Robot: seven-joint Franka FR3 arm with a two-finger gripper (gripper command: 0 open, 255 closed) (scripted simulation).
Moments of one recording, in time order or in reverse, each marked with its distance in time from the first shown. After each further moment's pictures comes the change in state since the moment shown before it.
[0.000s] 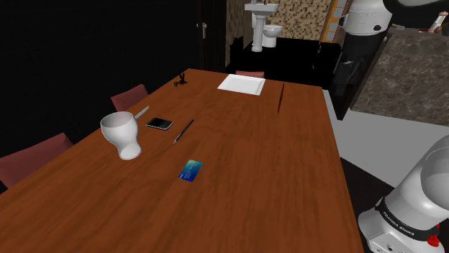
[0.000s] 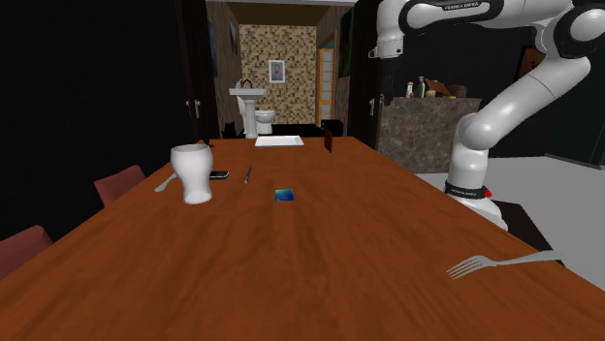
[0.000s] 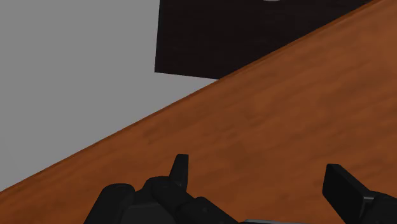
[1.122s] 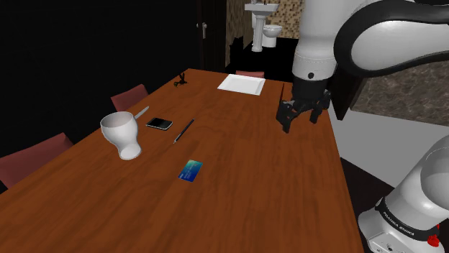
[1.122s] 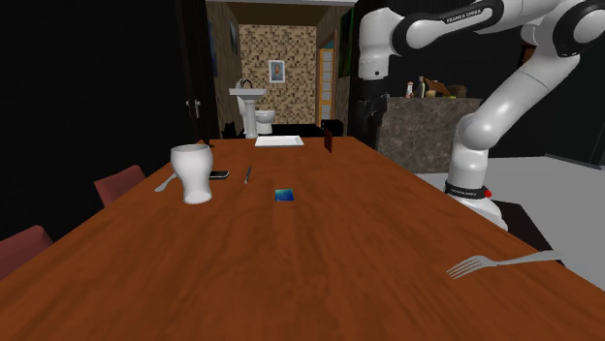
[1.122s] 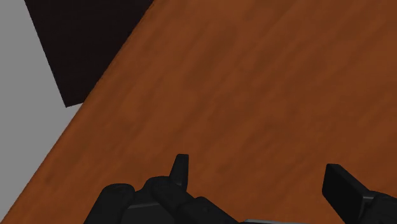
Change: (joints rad) arm -0.005 0.142 0.399 -0.046 0.254 0.237 0.666
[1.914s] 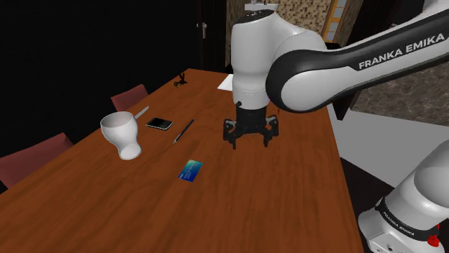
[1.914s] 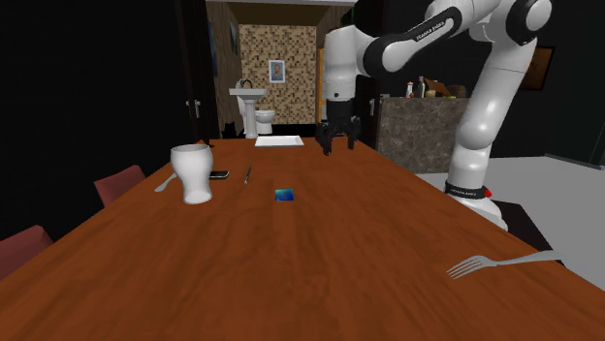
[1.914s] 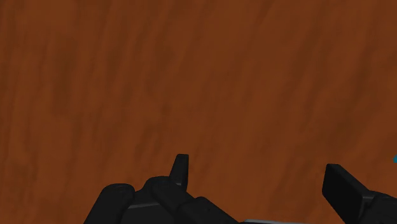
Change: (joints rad) arm -0.140 0.435 0.346 0.235 -0.123 0.210 0.605
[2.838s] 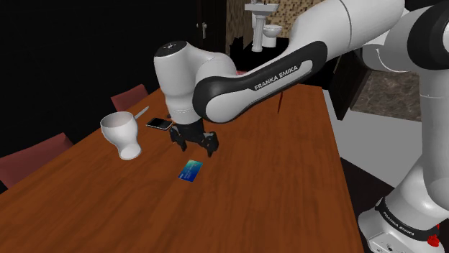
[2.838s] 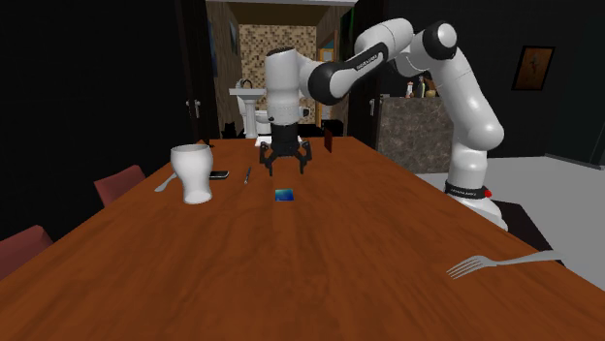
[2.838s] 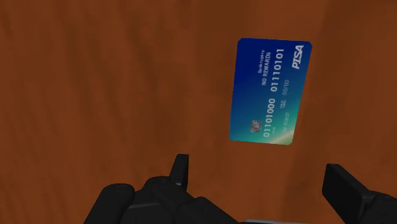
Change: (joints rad) arm 0.249 0.710 -0.053 0.574 -0.534 -0.082 0.705
